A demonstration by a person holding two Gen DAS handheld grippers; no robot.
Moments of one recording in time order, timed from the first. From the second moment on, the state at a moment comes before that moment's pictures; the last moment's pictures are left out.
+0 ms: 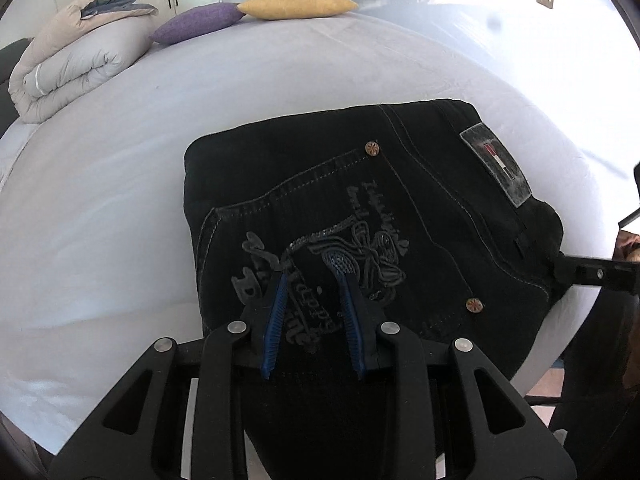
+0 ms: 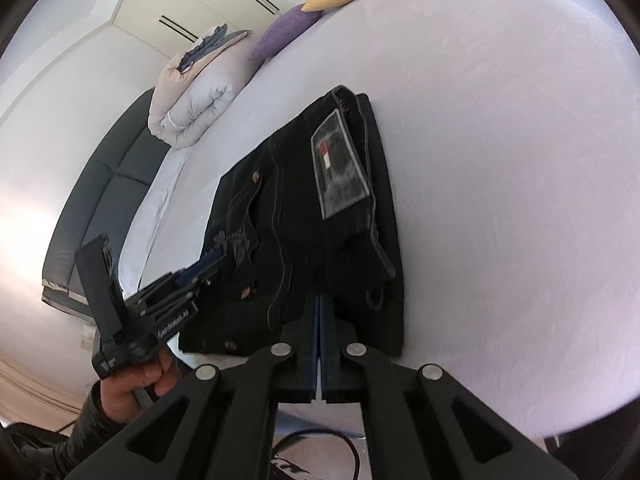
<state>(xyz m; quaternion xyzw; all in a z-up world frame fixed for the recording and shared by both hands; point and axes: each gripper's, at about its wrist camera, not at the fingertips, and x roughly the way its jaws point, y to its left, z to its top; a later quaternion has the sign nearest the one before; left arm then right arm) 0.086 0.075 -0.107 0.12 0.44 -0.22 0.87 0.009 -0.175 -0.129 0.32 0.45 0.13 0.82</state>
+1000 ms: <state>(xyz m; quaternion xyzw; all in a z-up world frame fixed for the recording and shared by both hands) 0.054 0.152 -0.083 -0.06 0.45 -0.23 0.86 0.035 -0.234 -0.112 0.36 0.43 0.15 0.82</state>
